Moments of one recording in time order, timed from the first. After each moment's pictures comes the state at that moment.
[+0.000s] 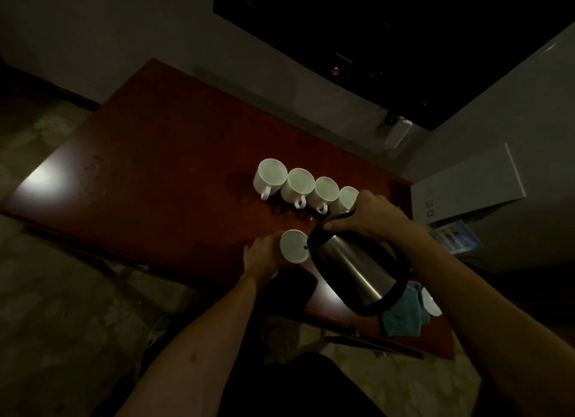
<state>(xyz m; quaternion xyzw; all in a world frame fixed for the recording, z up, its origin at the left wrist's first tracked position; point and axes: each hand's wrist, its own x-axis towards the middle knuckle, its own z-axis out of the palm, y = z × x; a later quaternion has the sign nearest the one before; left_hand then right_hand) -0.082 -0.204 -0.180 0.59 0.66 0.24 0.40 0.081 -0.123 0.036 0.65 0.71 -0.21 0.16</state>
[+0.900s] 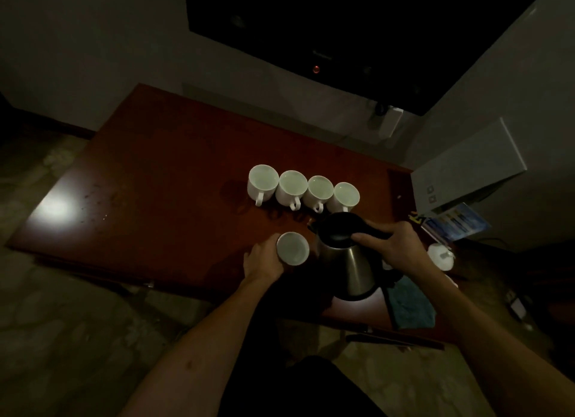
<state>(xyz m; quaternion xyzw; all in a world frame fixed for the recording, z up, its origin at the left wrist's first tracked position) -0.074 -0.197 -0.172 0.57 0.71 0.15 0.39 0.171 -0.181 -0.002 0.68 0.63 -0.36 -0.13</state>
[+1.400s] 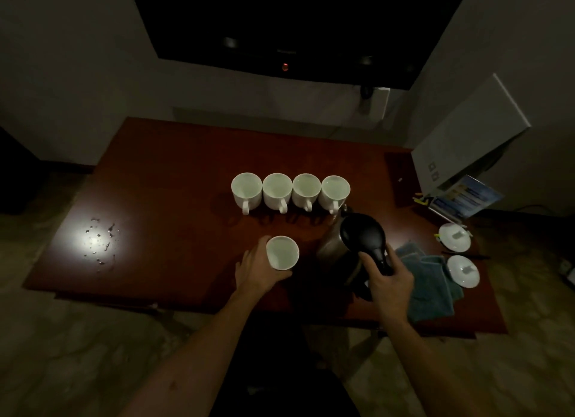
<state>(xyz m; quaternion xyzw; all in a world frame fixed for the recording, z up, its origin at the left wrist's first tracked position) -0.060 -0.200 -0.158 0.58 0.72 0.15 0.36 0.186 -0.250 -0.096 0.73 0.39 -0.33 -0.45</state>
